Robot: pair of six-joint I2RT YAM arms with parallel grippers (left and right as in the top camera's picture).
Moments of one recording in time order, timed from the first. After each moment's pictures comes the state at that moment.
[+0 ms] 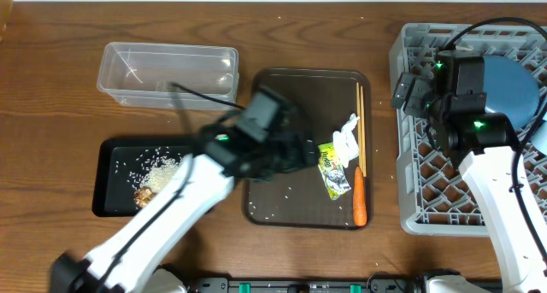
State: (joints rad) left arm -0.67 1.47 1.20 -0.83 0.31 -0.90; right arm 0.11 1.36 1.16 -0.62 0.18 0.32
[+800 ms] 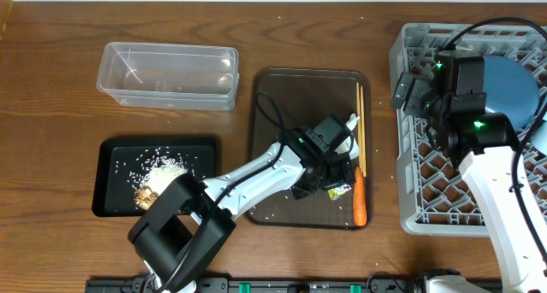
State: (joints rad) left arm -0.83 1.86 1.20 -0.62 0.31 -1.06; right arm 0.11 1.36 1.16 -0.62 0.18 0.32
